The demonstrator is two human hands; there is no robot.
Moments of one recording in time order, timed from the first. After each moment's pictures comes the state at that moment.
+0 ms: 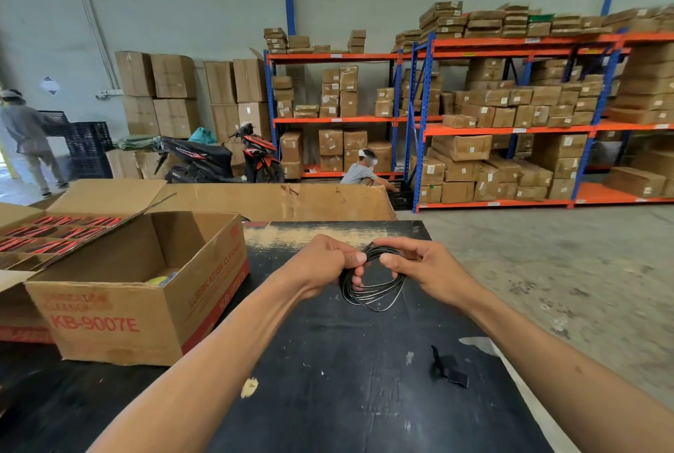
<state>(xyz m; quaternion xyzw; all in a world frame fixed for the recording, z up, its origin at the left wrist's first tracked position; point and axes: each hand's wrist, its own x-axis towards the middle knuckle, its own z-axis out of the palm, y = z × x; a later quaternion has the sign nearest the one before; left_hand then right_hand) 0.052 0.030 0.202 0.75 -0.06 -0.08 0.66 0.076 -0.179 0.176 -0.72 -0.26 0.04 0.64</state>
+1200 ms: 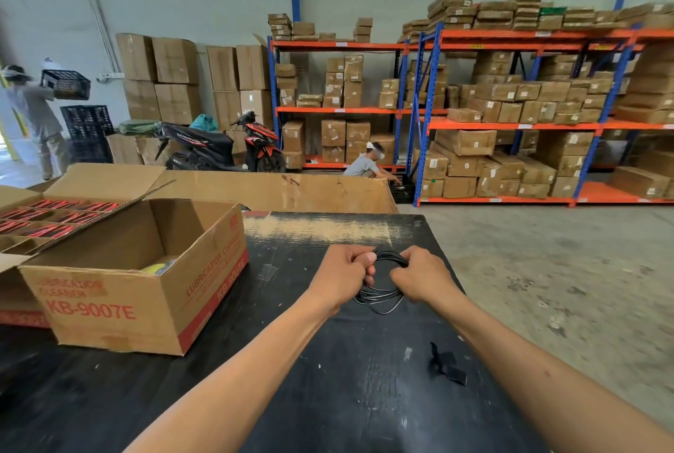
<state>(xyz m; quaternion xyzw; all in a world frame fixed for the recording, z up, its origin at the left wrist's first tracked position) 0.070 0.001 0.154 0.77 -0.04 0.06 0.63 0.091 -0.153 0.158 -0.95 0.01 -0.02 0.33</state>
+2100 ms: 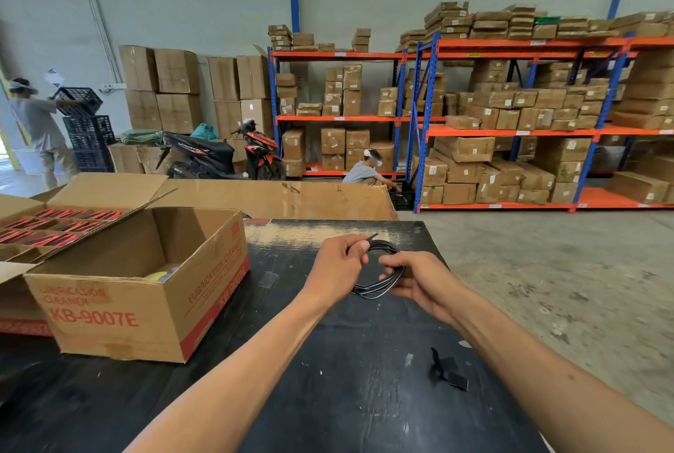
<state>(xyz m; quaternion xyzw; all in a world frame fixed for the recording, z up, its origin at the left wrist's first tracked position) 0.075 0.007 0.166 0.79 -0.09 0.15 0.58 0.074 -0.155 0.175 -0.65 -0.04 0.14 0.74</state>
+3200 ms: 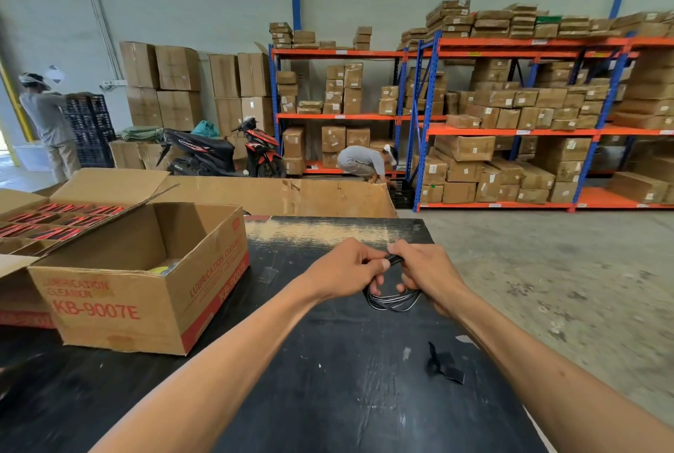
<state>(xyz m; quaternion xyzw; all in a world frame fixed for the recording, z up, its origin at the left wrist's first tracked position) 0.045 0.008 0.191 0.87 -0.18 -0.02 0.45 0.080 -0.161 0.164 -0.74 -0.06 -0.01 0.67</state>
